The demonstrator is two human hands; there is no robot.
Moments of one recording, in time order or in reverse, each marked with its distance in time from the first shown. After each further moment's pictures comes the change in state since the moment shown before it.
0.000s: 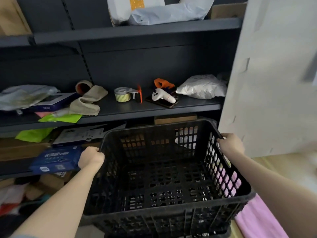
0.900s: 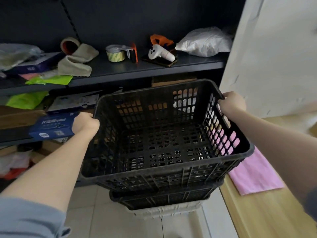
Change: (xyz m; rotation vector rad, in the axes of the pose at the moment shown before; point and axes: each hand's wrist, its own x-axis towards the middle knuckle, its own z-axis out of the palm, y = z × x) left_hand -0.010 -0.020 -0.001 0.038 0.055 0.044; right_hand -0.014 0.002 -0.003 -0.144 0.003 -0.069
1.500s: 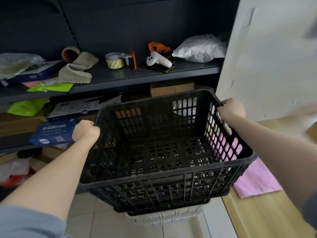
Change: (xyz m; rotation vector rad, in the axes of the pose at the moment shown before) left_hand -0.014 0.002 -0.005 0.050 -0.017 0.017; right_hand -0.010 0.005 -0.009 -0.025 -0.009 0.038
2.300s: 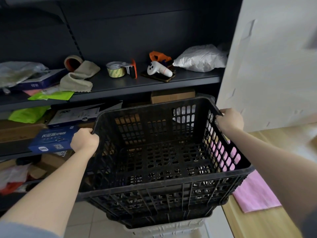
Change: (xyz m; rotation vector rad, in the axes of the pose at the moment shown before) left_hand 0.008 0.000 0.009 -0.007 0.075 0.044; right_hand 0.009 0.003 0.016 0.073 0.084 -0.061
